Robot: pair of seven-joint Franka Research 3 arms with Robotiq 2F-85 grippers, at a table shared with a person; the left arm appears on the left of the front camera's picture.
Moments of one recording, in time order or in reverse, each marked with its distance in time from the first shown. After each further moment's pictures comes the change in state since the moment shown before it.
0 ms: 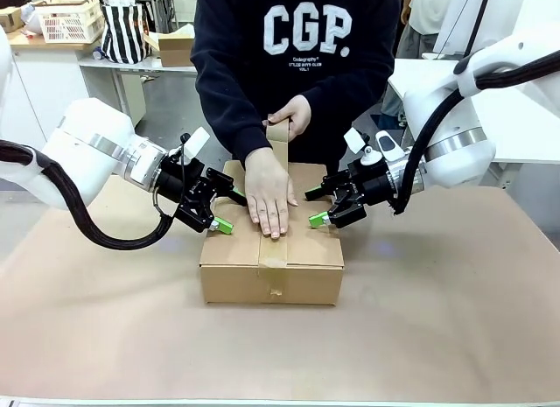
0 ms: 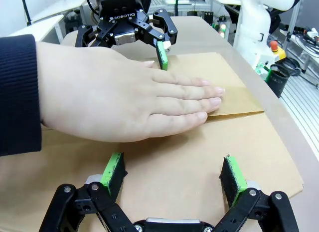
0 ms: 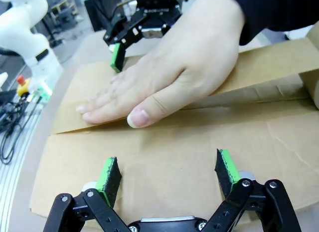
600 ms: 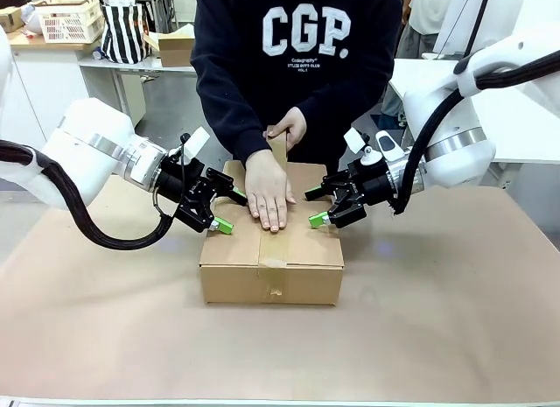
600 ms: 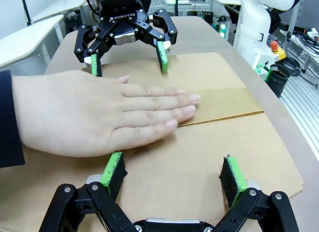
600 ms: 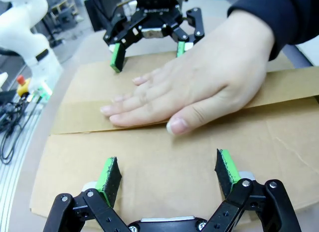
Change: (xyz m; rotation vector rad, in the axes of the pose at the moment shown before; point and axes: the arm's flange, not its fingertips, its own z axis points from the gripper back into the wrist) left arm 0.000 0.000 0.000 0.000 0.000 0.000; right arm 0.000 0.000 0.000 0.000 0.000 0.000
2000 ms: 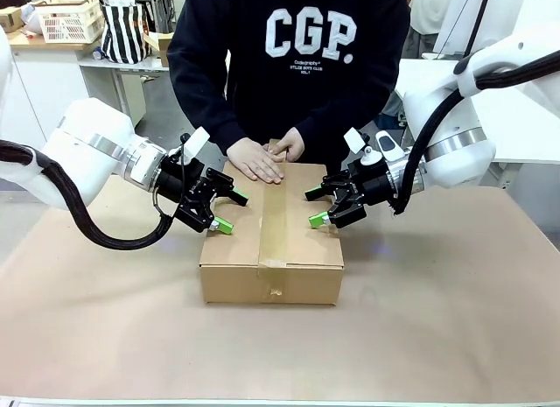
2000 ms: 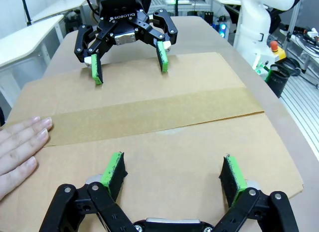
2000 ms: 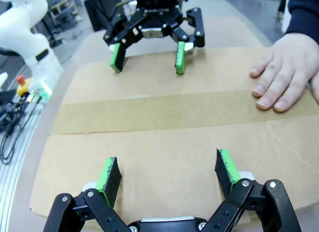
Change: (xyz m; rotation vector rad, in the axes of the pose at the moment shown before) left arm 0.000 0.000 0.000 0.000 0.000 0.000; right arm 0.000 0.000 0.000 0.000 0.000 0.000
